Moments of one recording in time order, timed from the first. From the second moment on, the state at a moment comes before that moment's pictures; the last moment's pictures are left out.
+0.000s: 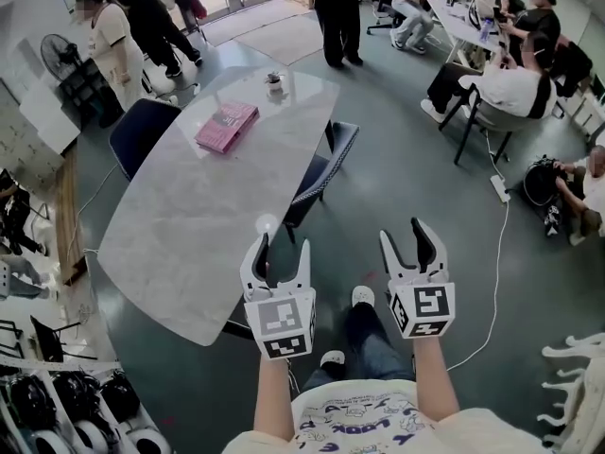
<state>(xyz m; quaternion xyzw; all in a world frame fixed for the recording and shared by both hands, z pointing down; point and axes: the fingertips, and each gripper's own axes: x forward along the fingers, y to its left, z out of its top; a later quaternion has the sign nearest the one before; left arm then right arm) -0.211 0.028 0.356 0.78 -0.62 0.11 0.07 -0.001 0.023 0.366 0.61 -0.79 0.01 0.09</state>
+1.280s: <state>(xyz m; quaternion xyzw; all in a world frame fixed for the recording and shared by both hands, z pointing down) -0.113 -0.200 0.371 0.71 -0.68 0.15 0.09 0.054 -0.245 0.392 0.45 -0.87 -0.04 0.18</state>
